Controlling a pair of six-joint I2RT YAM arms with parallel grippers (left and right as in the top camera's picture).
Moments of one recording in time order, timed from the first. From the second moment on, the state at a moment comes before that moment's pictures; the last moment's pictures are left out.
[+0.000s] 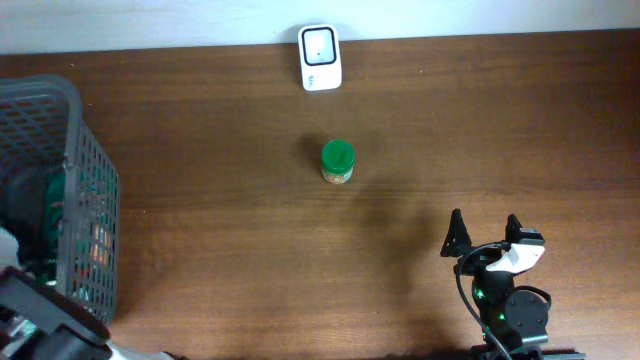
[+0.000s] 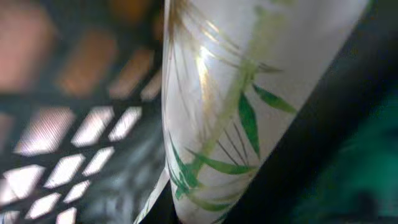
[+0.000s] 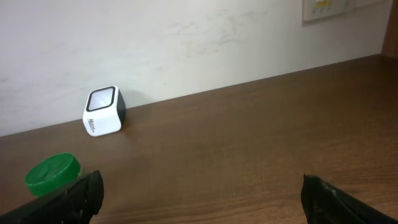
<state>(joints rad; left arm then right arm) 0.83 1.80 1.24 -0.60 -0.32 0.15 0.08 0.01 0.01 -0.06 0.13 0.23</state>
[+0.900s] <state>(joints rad) -0.12 1.31 1.57 -0.77 -0.27 -0.04 0.08 0.01 0.01 -0.06 0.13 0.23</state>
